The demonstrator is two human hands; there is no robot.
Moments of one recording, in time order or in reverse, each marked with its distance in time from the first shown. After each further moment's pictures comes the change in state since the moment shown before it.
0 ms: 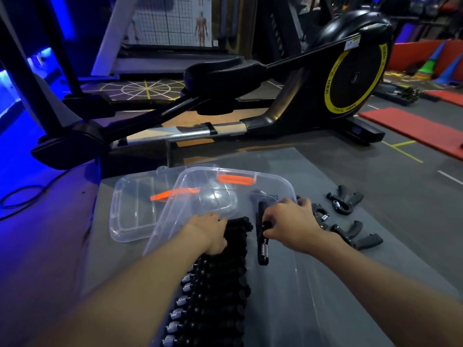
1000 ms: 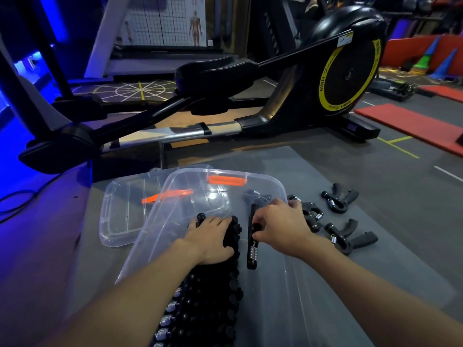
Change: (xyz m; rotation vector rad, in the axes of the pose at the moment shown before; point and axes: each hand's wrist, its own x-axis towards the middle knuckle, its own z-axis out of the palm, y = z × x) left_hand 0.003 0.018 0.015 -0.295 0.100 0.021; right_hand -0.003 0.000 0.003 0.068 0.039 -0.005
